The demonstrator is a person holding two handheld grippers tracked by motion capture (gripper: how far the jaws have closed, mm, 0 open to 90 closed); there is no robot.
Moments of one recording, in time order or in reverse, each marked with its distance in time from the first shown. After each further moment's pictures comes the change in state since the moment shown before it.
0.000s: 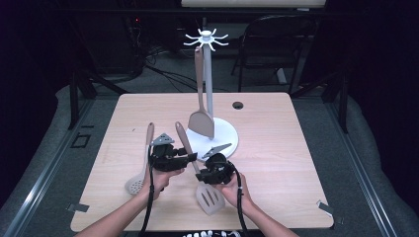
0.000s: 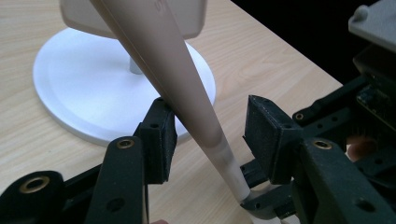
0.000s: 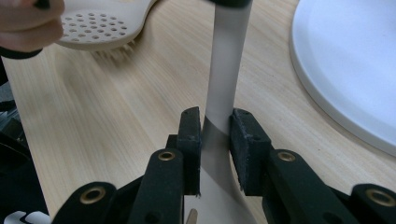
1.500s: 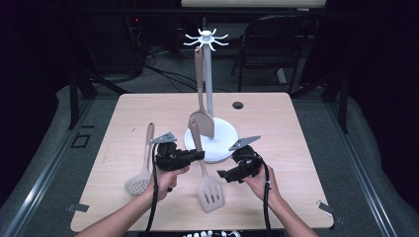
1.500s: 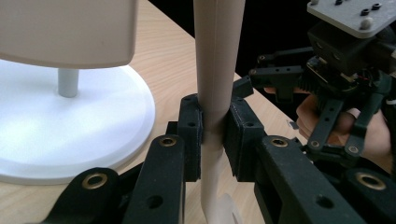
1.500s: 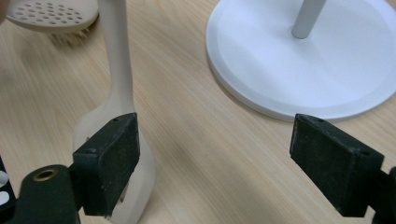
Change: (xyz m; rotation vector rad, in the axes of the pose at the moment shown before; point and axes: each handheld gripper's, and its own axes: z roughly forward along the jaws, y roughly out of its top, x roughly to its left) left arm -0.012 0.010 0.001 -0.076 -0.216 -0.058; right arm -0.040 -0.014 -0.067 -0.023 -0.125 -0.061
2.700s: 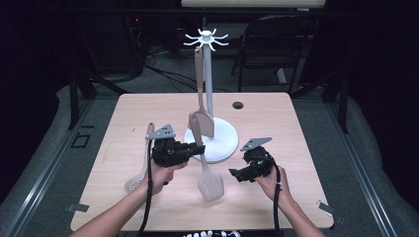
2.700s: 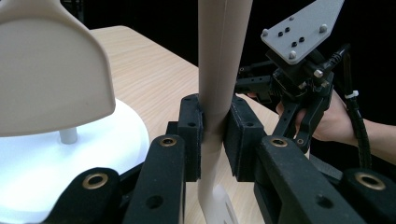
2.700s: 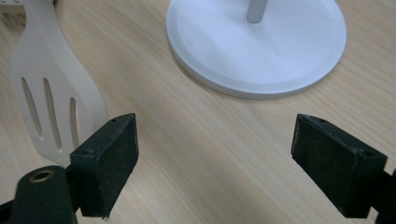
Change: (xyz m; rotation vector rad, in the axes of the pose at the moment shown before) left arm -0.022 0.030 -0.017 -0.019 -0.020 0.168; right arm -0.017 -0.017 -0.016 0.003 -0.105 -0.018
